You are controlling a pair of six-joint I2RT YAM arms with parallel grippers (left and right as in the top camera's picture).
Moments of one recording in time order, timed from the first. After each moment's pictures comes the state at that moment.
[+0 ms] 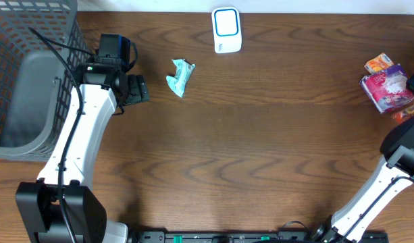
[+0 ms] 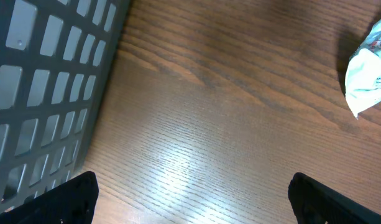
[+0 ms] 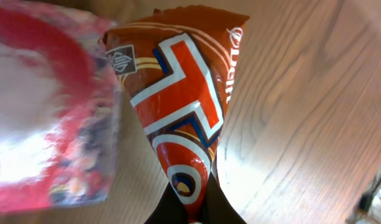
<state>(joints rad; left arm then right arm) -0.08 1.63 1.40 -1.00 -0.22 -0.32 -0.56 2.39 2.33 -1.44 0.38 0.43</state>
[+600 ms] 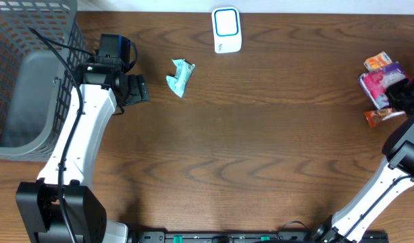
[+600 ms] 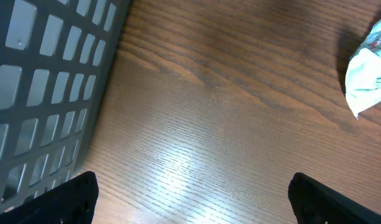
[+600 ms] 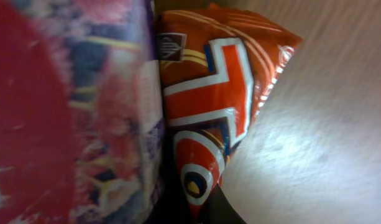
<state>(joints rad) -0.08 1.63 1.40 -1.00 -0.22 -0.32 -0.58 2.39 2.02 -1.08 0.11 0.60</state>
